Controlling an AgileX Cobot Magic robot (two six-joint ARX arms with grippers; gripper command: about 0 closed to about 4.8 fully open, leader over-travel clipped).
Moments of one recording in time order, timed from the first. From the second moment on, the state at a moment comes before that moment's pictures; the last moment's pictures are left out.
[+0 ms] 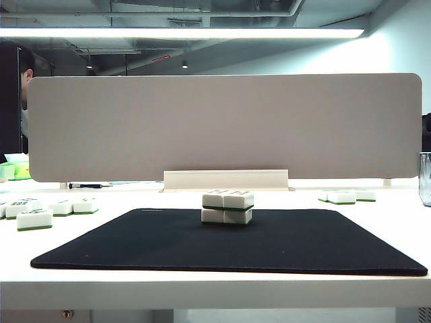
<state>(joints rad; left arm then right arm) -0.38 1.23 1.42 -0.56 -0.31 -0.02 0.05 0.01 0.90 -1.24 -0.58 0.19</state>
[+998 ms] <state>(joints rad) -0.06 0.29 0.11 -0.12 -0.29 -0.15 0.05 0.01 0.90 -1.24 -0.58 0.19</state>
